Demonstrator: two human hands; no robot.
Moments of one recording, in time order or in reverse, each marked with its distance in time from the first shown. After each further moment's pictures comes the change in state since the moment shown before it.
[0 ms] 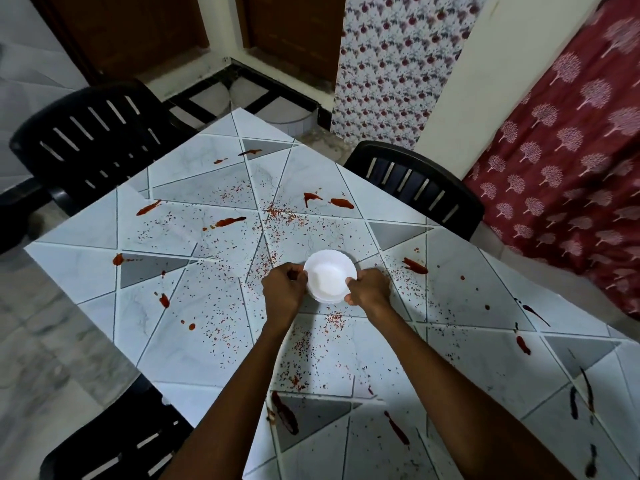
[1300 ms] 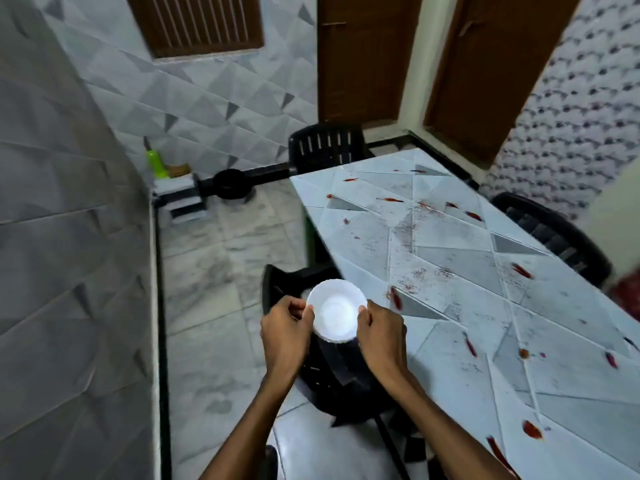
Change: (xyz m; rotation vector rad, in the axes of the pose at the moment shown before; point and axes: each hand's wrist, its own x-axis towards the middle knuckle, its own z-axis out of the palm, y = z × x) left_hand -0.487 -0.009 -0.214 0.035 0.657 -0.221; right_hand -0.449 0.119 0.009 -0.260 -0.071 -0.926
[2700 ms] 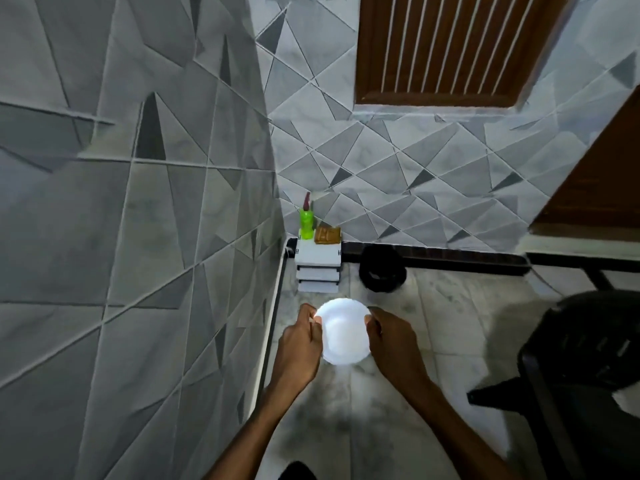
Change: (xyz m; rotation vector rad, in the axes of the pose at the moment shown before) left_hand 0.906 -0.155 -0.288 0.114 0.066 -0.110; right_hand 0.609 -0.586 0.579 0.141 -0.426 -0.488
